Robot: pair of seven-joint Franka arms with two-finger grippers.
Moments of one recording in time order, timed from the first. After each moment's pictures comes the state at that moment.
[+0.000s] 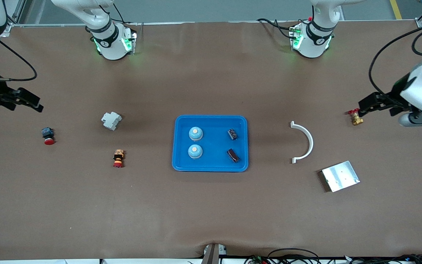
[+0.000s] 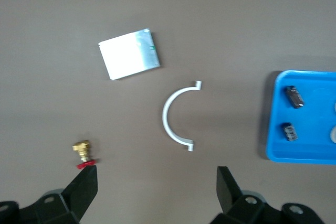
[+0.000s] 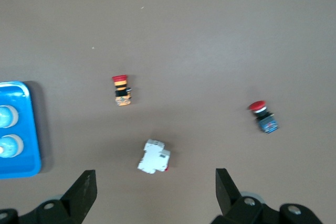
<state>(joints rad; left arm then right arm) 0.11 0.09 -0.26 -1.52 -0.02 1.63 -0.17 0.02 -0.09 -0.09 -1.86 0.06 1.81 0.04</state>
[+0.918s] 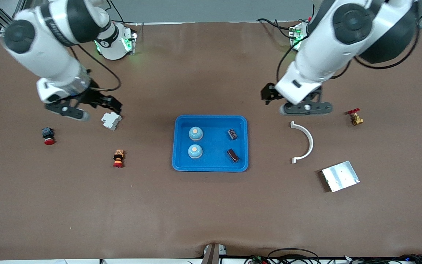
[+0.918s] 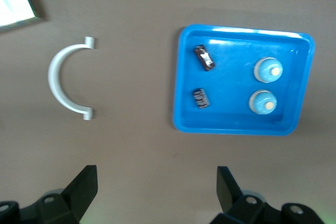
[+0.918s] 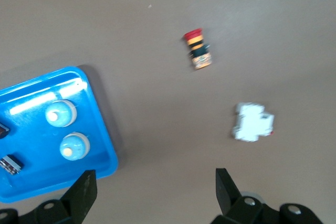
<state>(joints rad) -0.16 0.24 -0.44 -1.51 -0.03 1.71 -0.63 0.45 -0.02 -0.08 -1.98 0.06 1.98 0.69</state>
